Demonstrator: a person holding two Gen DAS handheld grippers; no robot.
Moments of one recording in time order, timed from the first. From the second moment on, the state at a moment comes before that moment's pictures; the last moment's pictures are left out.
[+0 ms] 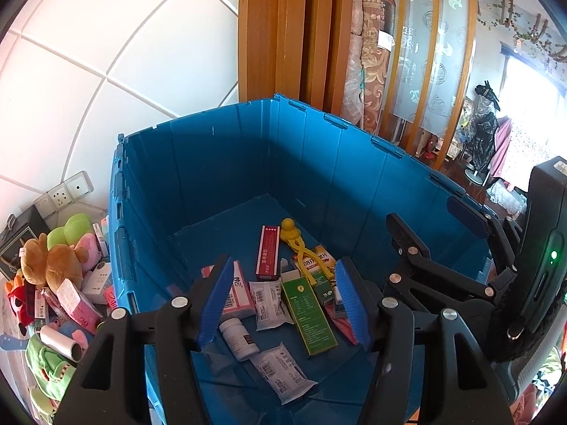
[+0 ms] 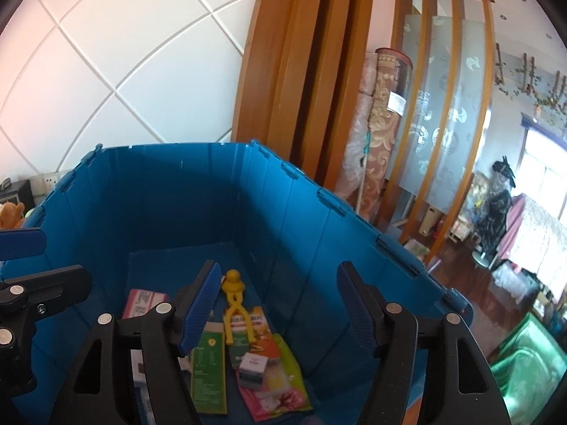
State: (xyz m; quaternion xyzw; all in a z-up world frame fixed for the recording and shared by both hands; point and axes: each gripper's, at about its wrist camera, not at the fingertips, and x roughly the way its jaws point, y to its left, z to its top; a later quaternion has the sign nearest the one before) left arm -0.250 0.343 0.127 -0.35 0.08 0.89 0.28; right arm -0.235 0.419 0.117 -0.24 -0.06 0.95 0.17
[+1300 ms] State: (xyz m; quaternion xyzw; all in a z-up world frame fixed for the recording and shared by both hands) left arm -0.187 0.097 0.107 -0.23 -0.03 0.97 0.10; right arm -0.172 0.232 0.150 -0.12 -0.11 0.99 -0.05
